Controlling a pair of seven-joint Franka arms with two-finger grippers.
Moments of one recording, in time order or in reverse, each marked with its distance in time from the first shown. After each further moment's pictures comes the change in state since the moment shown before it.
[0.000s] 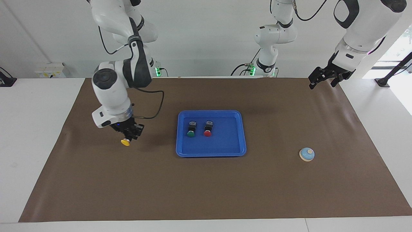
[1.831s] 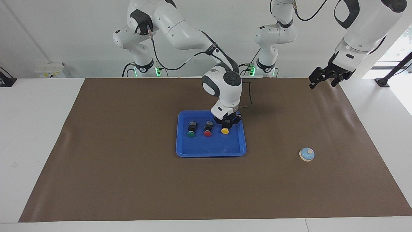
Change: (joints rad) left arm 0.000 0.000 0.000 0.000 0.000 0.000 -0.001; right arm 0.542 0.365 -0.002 0.211 0.052 0.199 0.352
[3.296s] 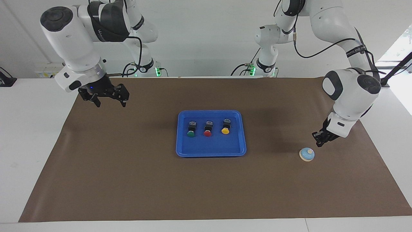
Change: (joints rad) left arm 0.020 0.431 0.012 -0.016 0.015 0.607 0.000; right arm -0.695 -0.501 -0.029 0.032 0.001 -0.616 -0.778
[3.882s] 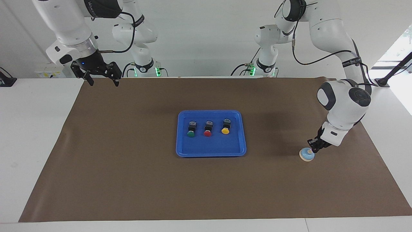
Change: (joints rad) left arm -0.001 0.039 -0.005 -0.021 0.002 0.058 0.000; right arm -0.036 -0.165 0.001 -0.125 -0.001 -0.062 0.000
